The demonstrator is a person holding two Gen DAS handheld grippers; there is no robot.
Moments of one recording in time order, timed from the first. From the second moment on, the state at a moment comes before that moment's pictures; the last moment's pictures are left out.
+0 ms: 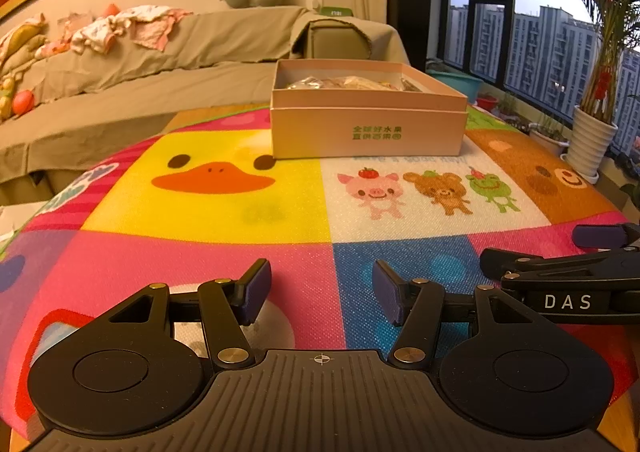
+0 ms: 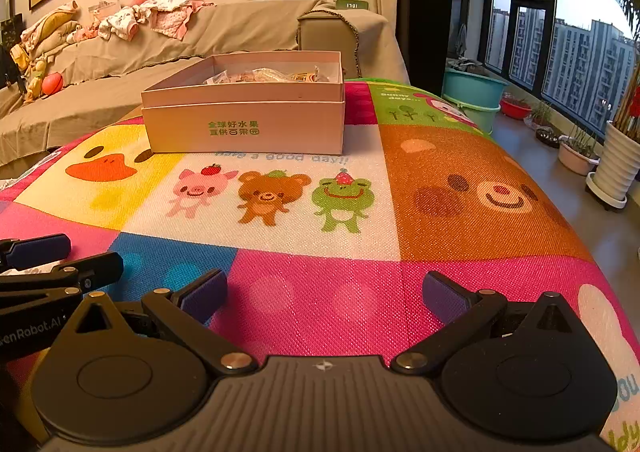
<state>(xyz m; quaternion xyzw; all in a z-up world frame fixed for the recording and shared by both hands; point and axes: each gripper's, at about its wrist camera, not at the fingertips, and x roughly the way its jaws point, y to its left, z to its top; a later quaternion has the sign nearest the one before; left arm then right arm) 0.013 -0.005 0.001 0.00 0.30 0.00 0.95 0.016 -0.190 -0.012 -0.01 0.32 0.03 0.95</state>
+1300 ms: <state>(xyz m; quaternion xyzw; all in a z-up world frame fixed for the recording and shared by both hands) 0.015 -0.007 0.002 0.00 0.30 0.00 0.95 0.016 -0.190 -0.013 -0.01 0.32 0.03 0.95</state>
